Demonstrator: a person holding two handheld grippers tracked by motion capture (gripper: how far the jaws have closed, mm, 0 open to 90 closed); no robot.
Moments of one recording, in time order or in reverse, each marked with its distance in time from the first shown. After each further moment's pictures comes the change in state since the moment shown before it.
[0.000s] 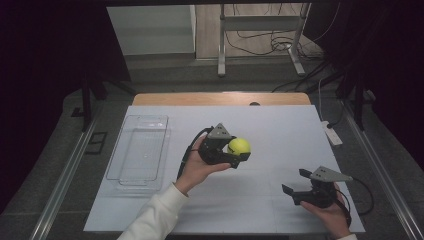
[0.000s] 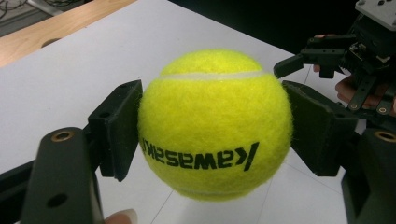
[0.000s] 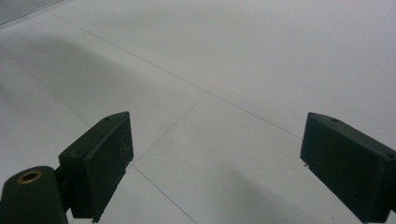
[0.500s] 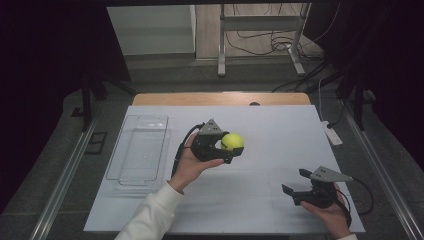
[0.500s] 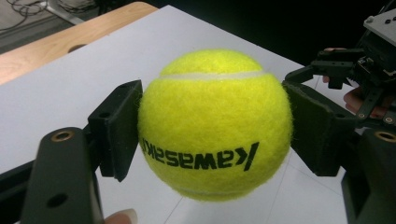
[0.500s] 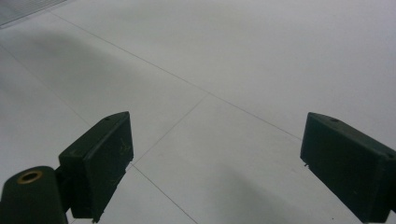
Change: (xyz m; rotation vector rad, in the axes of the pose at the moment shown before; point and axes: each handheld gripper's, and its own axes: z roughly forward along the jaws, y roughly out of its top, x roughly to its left) left arm 0.010 0.000 -0.016 -0.032 0.034 -0.021; right arm 0.001 0.000 -0.001 -0.003 0.000 -0.002
